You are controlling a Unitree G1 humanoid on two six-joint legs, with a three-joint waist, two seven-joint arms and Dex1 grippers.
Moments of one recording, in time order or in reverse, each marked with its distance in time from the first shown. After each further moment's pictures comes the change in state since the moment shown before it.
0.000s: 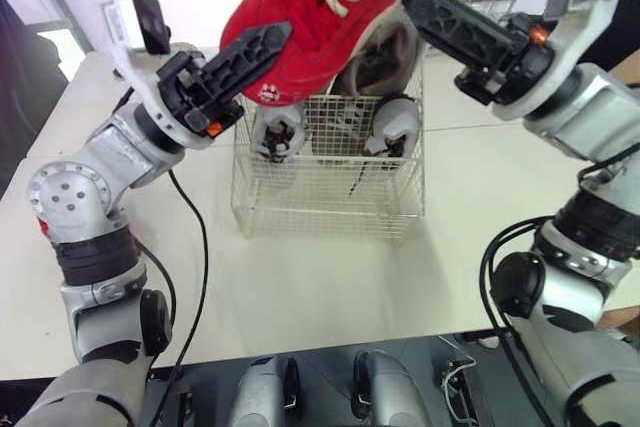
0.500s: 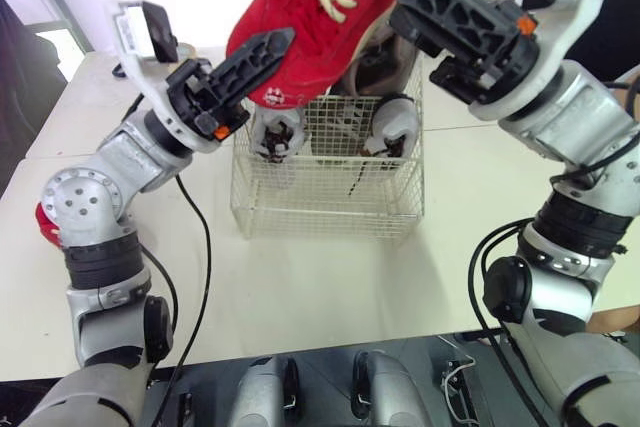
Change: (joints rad) left arm 0.032 -0.018 -0.032 0.000 0.004 -0.048 0.012; right arm 0.012 -0.018 0.117 0.006 0.277 -0.109 -0.101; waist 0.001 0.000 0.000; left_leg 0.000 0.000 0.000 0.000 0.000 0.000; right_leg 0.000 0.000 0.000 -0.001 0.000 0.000
